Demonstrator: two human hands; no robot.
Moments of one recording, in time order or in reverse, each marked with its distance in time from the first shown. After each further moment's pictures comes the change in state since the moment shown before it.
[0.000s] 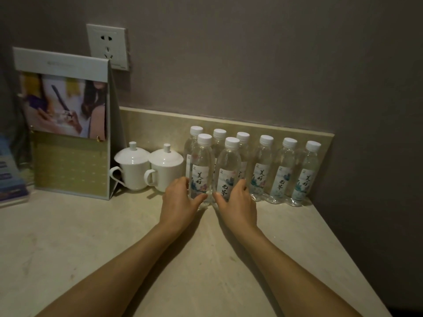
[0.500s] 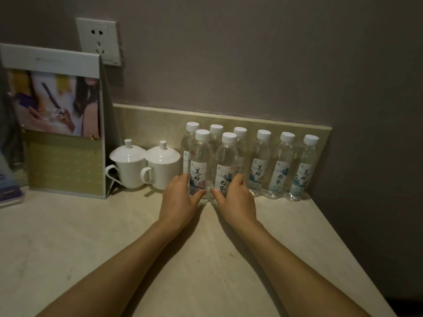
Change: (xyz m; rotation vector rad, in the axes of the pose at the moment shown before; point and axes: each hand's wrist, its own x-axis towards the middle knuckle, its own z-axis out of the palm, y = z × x) left_hand 0.002 -0.003 0.005 0.043 -0.034 0.084; right_hand 0.003 -0.001 -0.005 -0.017 -0.054 -0.028
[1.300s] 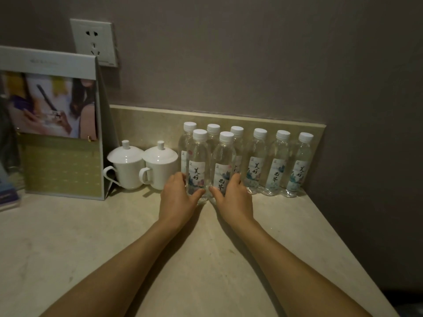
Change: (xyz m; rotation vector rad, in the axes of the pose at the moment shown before) left_hand 0.001 -0.002 0.003 -0.045 0.028 -0.075; right_hand -0.003 -0.003 0.003 0.004 0.027 0.046
